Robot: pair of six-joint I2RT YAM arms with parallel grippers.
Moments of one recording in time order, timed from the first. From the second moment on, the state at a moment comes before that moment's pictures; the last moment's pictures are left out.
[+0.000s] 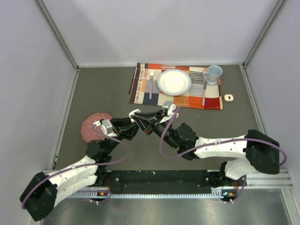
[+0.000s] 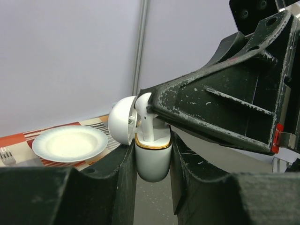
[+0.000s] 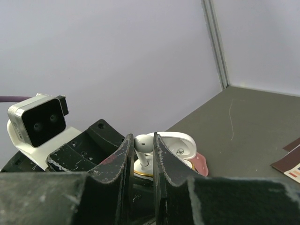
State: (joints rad) left arm -0.70 0.77 0.10 1.23 0.17 -0.27; right arm 1.24 1.40 0.74 1.07 0.30 0.27
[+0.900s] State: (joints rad) left arm -0.70 0.72 0.08 1.22 0.13 -0.26; right arm 1.28 1.37 0.80 0.89 0.25 0.21
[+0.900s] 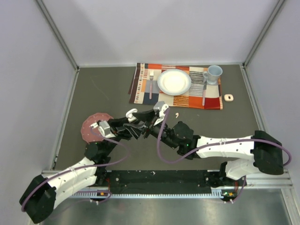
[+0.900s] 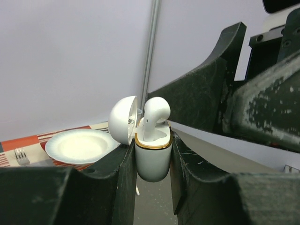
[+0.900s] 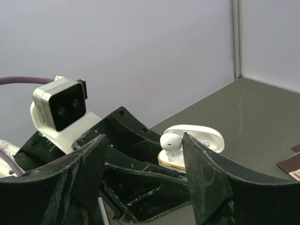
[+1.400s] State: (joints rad) left arm -0.70 0.72 0.09 1.28 0.15 -0.26; right arm 1.28 1.26 0.90 0.72 0.18 0.16
